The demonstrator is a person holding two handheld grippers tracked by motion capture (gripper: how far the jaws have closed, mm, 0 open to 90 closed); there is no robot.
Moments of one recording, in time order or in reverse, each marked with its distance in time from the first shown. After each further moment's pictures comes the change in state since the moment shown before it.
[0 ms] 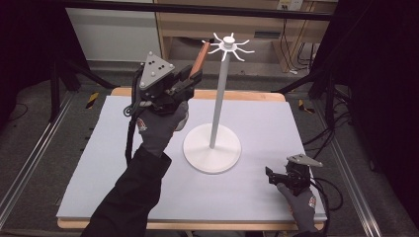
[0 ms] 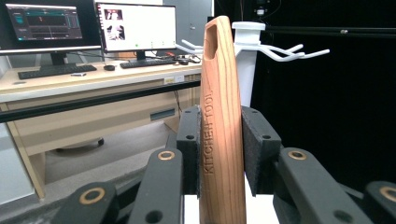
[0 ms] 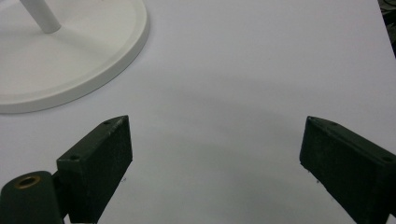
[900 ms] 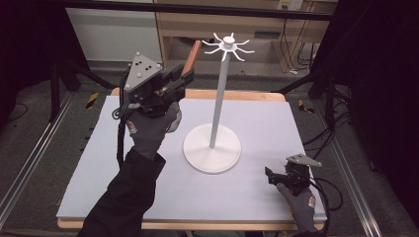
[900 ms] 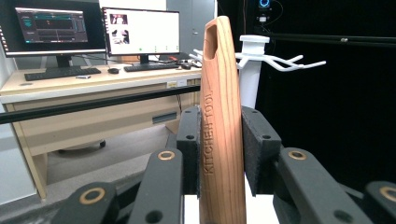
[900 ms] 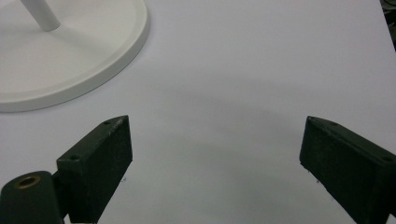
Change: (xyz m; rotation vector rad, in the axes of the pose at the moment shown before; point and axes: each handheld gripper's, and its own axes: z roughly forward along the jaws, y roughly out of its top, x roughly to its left) left arm 0.007 0.004 -0.017 -0.020 0.008 -0.014; right arm 0.001 0.000 0.001 0.005 0.002 0.000
